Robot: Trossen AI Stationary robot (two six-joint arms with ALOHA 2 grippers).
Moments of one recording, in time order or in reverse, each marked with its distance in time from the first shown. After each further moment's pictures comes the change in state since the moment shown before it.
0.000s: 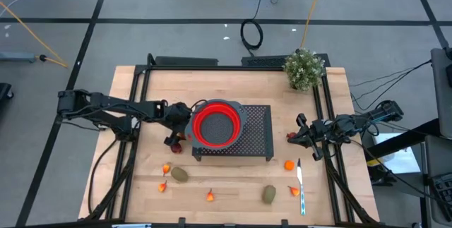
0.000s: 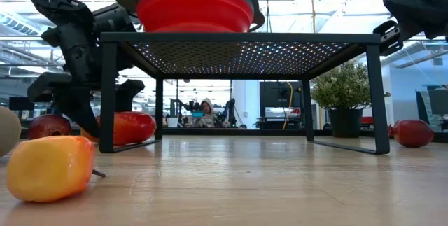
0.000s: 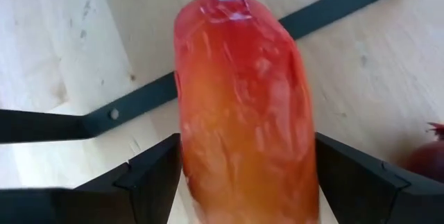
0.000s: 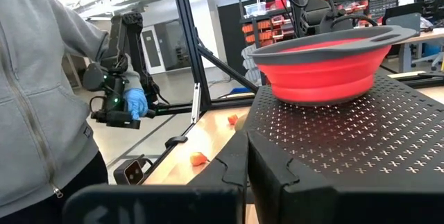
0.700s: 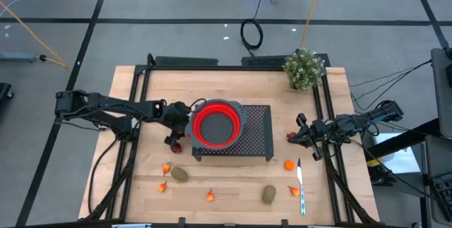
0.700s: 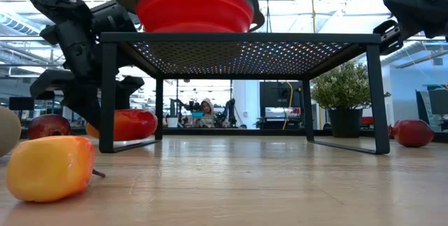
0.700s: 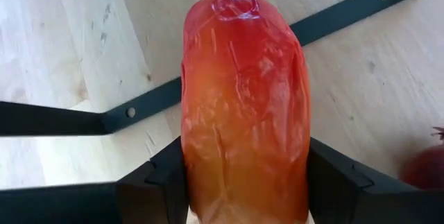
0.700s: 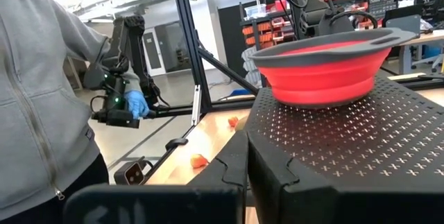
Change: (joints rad) left arm 0.000 -0.033 0.000 -0.010 -0.022 -0.009; right arm 0.000 0.000 0.000 0.009 0.000 0.000
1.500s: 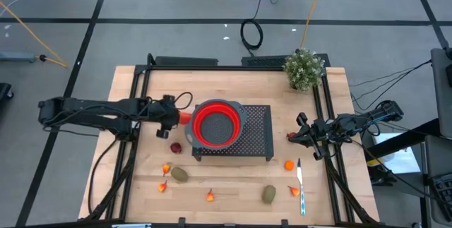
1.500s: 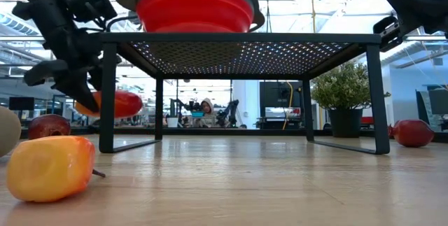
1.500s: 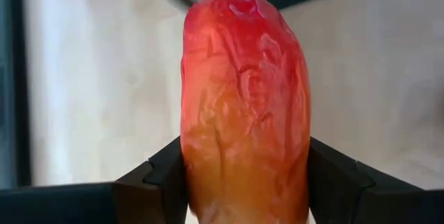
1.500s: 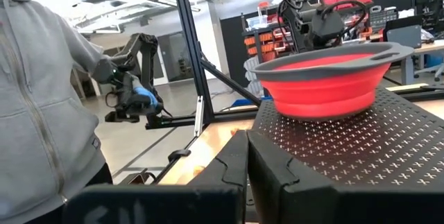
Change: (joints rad) left arm 0.000 -0.322 0.000 -0.306 -0.358 -0.104; right arm 0.000 0.000 0.000 0.043 0.001 0.000
